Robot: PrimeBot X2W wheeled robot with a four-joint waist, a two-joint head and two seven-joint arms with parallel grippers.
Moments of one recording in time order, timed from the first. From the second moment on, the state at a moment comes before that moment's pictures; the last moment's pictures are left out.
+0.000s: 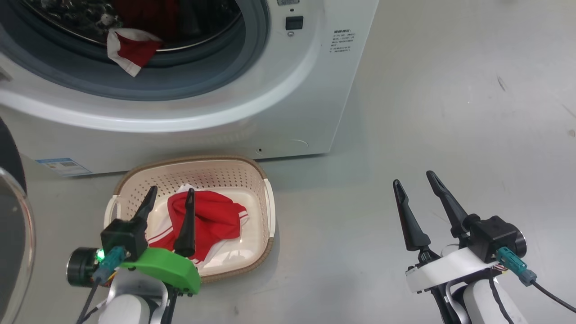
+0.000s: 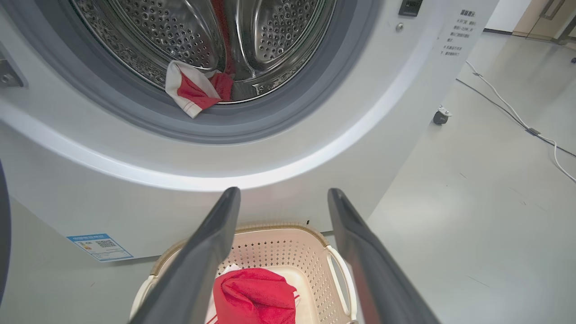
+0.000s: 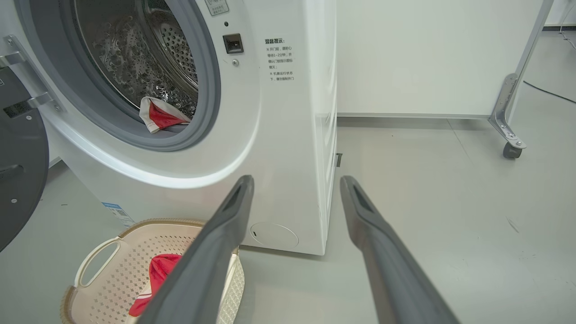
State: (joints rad) left arm -0.09 0.05 -0.22 0.07 -0.29 0.06 -0.06; right arm -0.05 -0.04 0.21 0.12 0.24 0.10 -0.26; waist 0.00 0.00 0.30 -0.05
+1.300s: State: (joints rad) left arm -0.96 0.36 -0.08 0.30 -0.23 0.05 0.40; right arm -0.36 -0.05 0.37 0.06 0.48 0.09 -0.26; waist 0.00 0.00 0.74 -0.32
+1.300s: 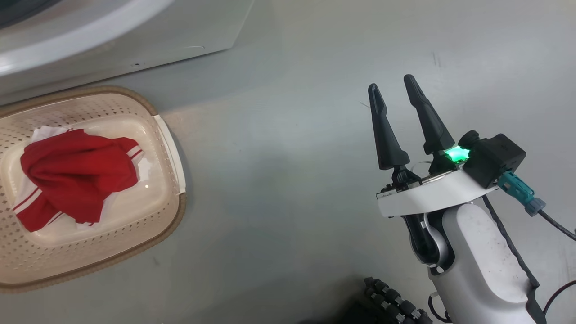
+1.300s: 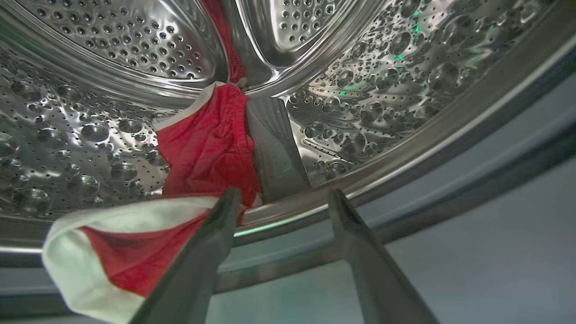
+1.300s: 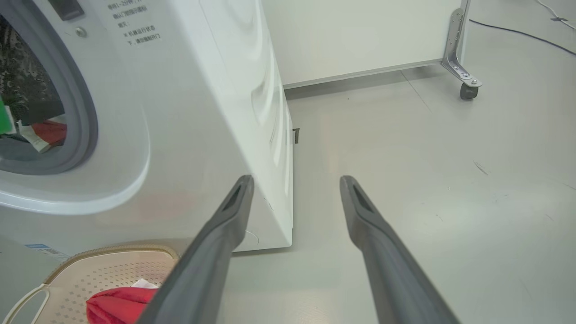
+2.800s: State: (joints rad) left arm -1.12 0.48 -0.06 0.48 -0.17 0.06 0.60; right arm -0.41 -0.05 0.38 0.09 0.52 0.07 -0.26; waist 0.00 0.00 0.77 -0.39
